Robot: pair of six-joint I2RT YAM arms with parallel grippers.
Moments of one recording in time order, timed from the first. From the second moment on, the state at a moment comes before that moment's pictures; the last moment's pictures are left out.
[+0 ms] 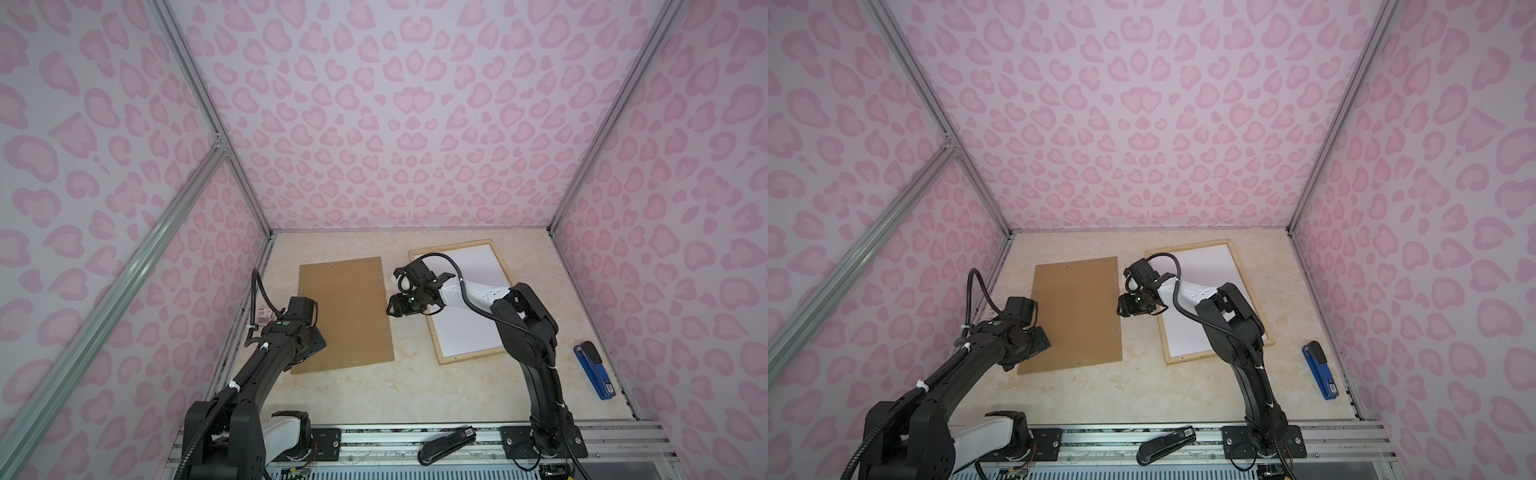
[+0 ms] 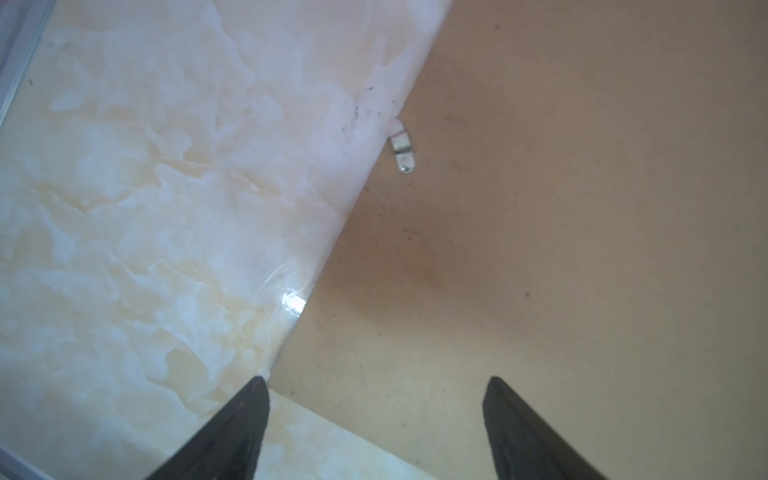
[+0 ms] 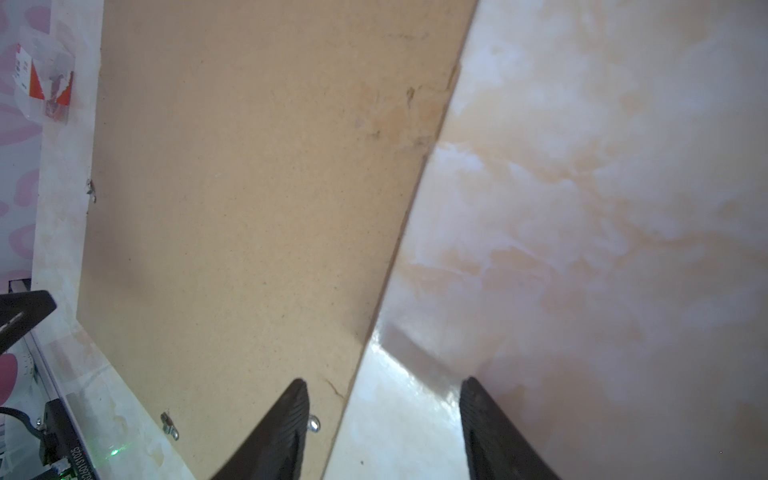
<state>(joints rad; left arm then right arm) -0.05 1.21 0.66 -0.78 -0.23 -0.65 0.68 2.15 1.52 -0.41 -0.35 0.39</state>
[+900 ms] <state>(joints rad) -0.03 1.38 0.66 -0.63 -0.13 -0.66 0.65 2.12 1.52 -0.45 -0.32 0.36</state>
